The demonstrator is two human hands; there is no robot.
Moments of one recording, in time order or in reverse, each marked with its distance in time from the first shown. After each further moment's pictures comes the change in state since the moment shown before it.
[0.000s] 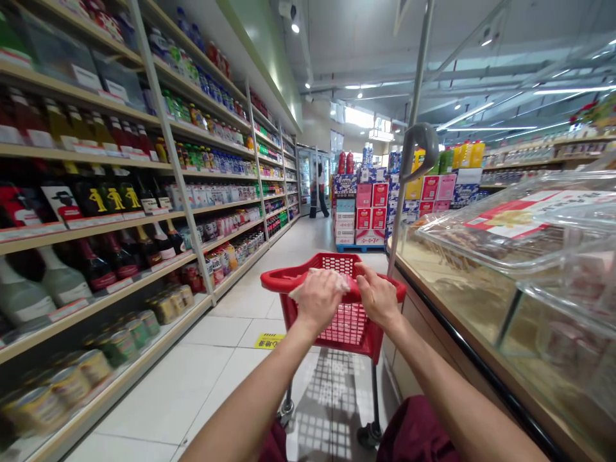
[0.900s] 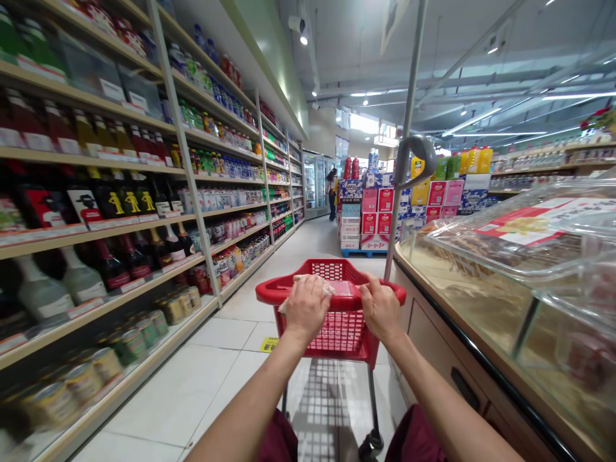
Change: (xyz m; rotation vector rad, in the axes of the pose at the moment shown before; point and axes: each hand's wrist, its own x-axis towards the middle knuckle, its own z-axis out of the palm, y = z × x) left_hand -0.019 -0.025 -0.028 0.133 0.027 -0.092; right_hand -0.013 -0.012 0.020 0.070 0.167 -0.090
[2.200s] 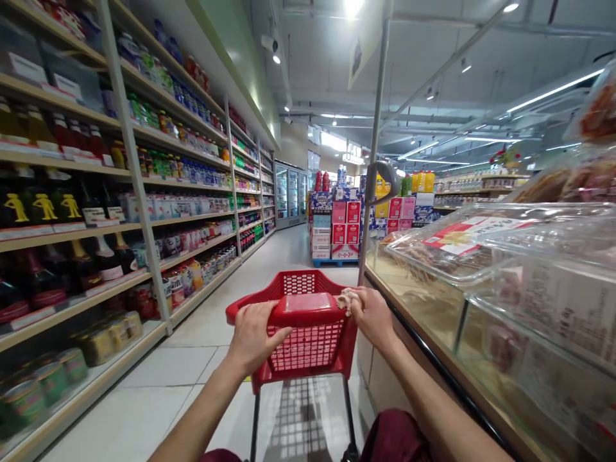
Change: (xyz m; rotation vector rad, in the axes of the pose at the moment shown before) left_hand -0.005 -0.025 -0.018 -0.176 -0.234 -0.046; right_hand 0.007 0.023 -0.030 -0.080 -0.055 0.016
